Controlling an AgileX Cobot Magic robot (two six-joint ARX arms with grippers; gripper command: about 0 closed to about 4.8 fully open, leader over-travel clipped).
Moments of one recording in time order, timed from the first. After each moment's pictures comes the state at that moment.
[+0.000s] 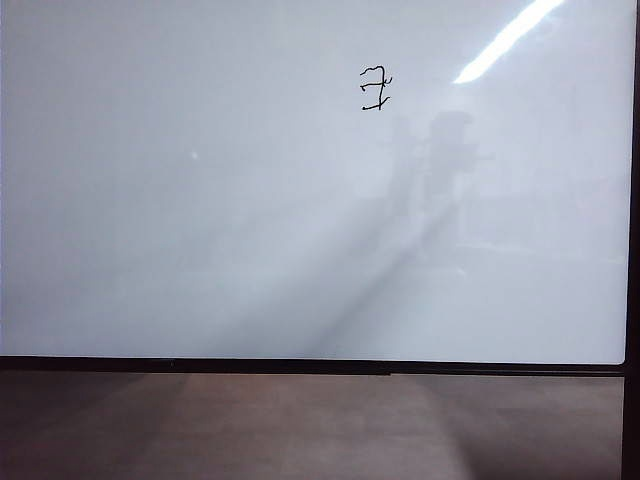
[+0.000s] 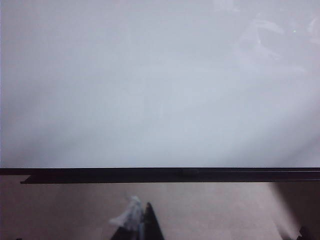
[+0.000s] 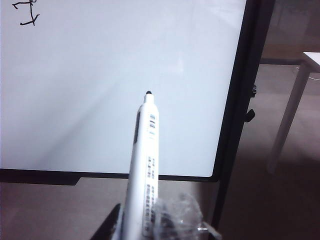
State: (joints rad) left arm -0.02 0.00 0.04 -0.04 0.02 0.00; right arm 0.24 0.17 0.43 -0.33 0.18 0.02
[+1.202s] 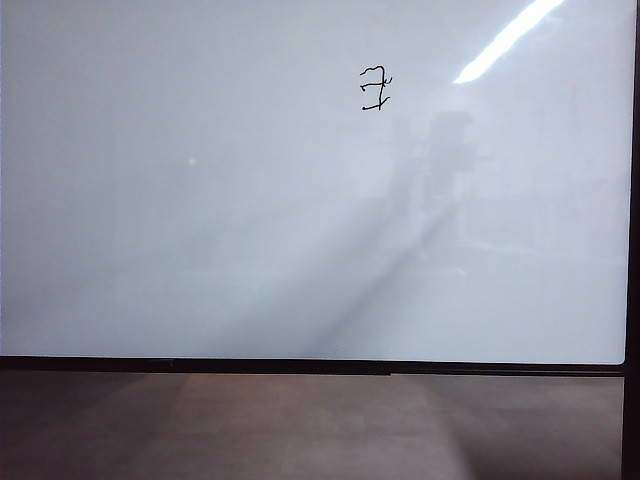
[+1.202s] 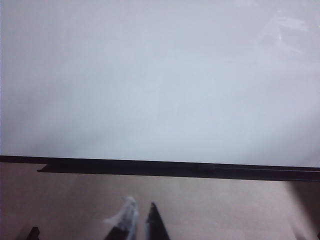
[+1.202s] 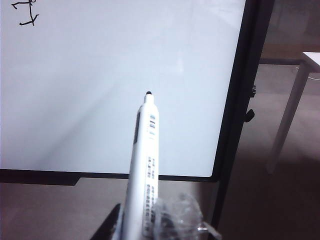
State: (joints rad) left arm -0.07 0.00 0.01 -0.02 -0.09 0.00; right arm 0.24 0.17 0.43 -0.33 0.18 0.02
